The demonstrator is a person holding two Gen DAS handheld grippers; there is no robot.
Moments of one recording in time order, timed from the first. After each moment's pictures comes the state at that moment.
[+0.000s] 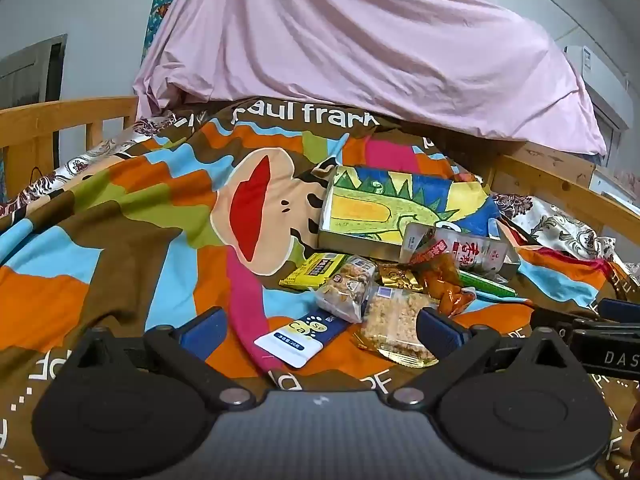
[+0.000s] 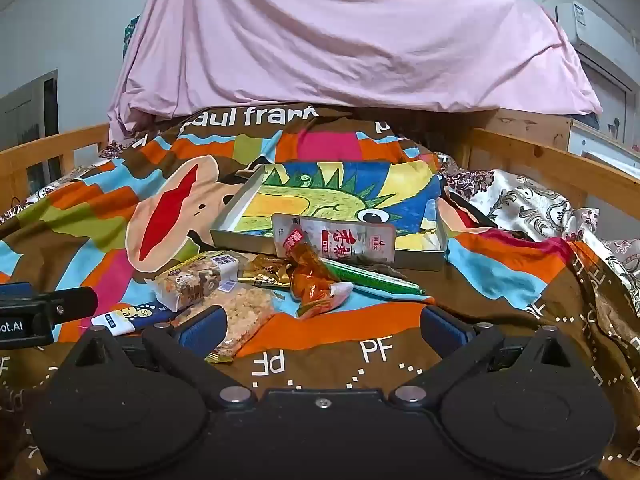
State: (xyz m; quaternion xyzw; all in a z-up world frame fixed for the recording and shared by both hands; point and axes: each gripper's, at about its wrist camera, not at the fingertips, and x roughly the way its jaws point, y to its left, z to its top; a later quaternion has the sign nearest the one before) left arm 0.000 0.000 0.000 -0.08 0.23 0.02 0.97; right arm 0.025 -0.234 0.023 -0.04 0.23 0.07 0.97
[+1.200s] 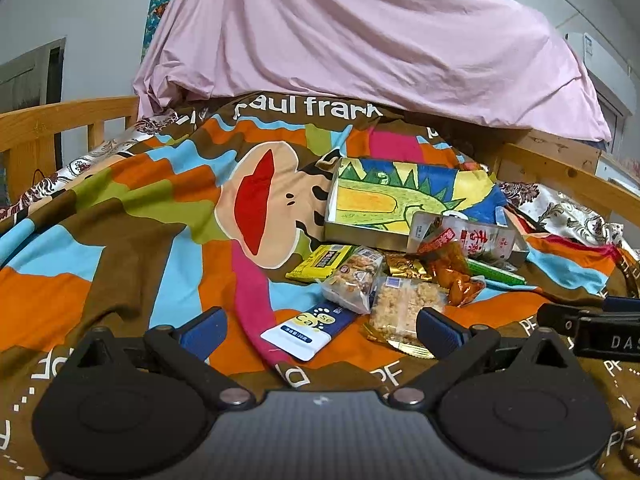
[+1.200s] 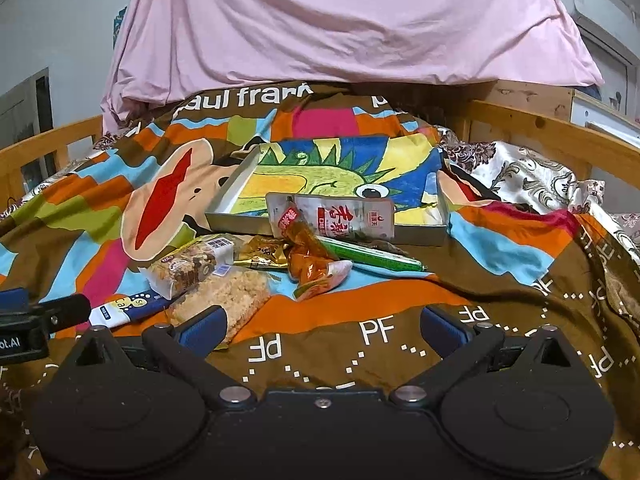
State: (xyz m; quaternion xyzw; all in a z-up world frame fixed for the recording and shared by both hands) left arm 0.004 0.001 -0.011 -0.07 0.24 0.03 0.97; right arm 0.037 -0.241 0.016 -0.02 0.27 0.07 0.96
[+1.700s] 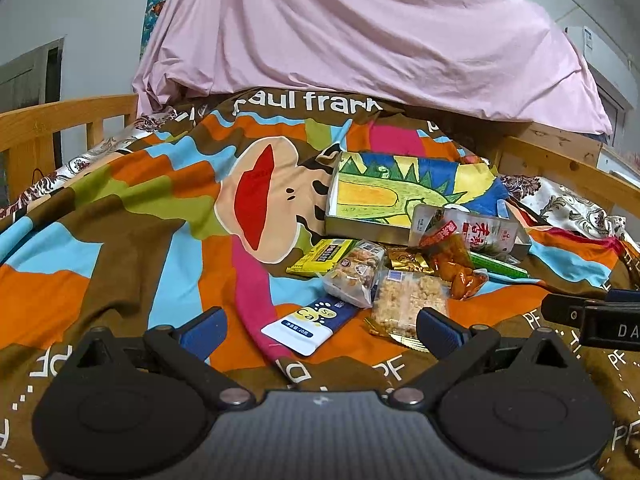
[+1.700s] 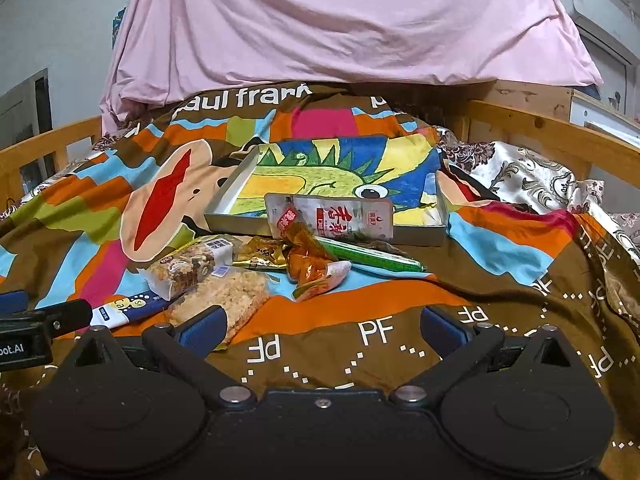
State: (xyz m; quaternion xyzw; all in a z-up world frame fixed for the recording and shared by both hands) left arm 0.004 0.000 -0.013 -0.06 0.24 0.03 0.97; right arm 0.038 -0.240 0.017 -0.02 0.27 0.07 0.96
